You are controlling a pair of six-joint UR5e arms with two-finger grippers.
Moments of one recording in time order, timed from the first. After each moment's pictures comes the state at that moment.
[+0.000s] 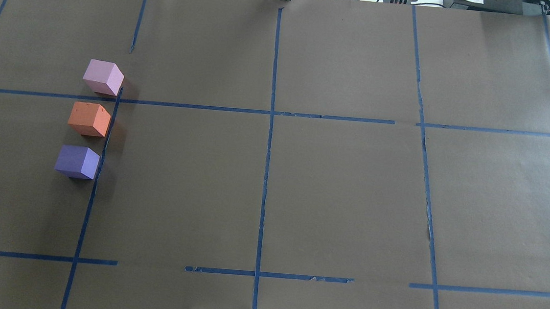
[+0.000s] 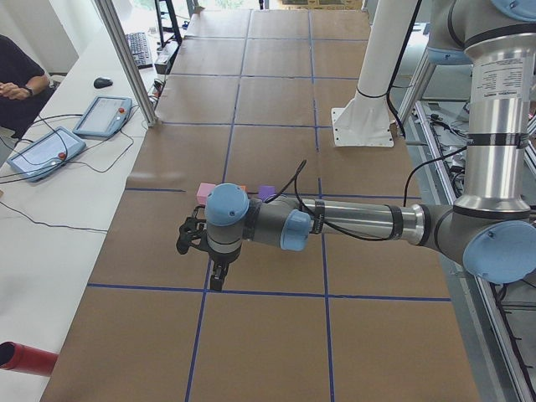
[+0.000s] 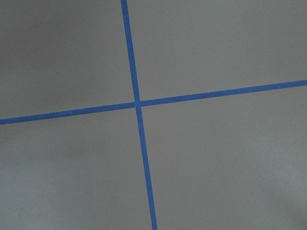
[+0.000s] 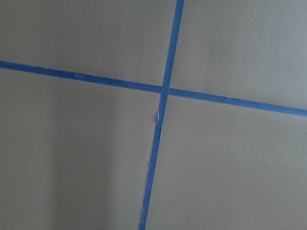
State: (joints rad) left arm -1.60 -1.53 -1.67 -1.71 -2.36 0.01; right arm 1.52 -1.51 1.59 -1.72 2.29 -0.16
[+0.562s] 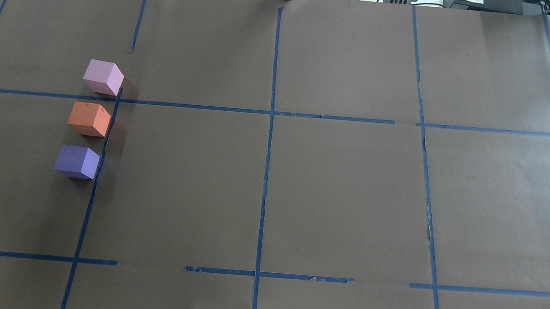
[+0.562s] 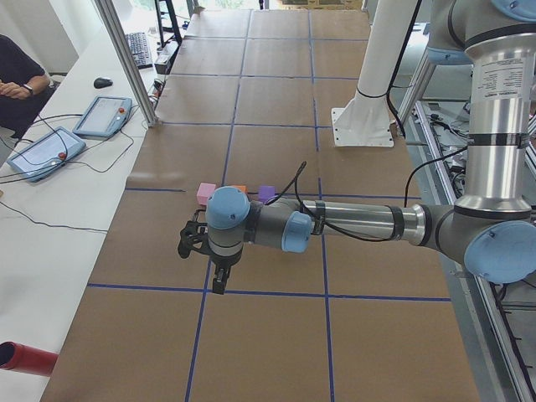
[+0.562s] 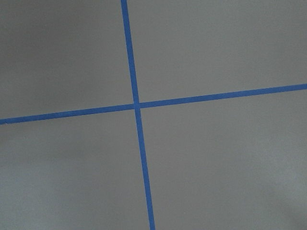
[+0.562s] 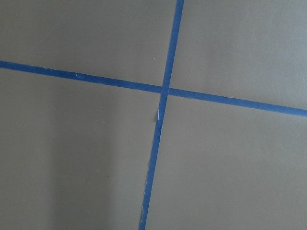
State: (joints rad) left arm -1.60 -1.53 -1.66 -1.71 -2.35 0.00; right arm 1.52 -1.51 1.59 -1.72 2.29 -0.16
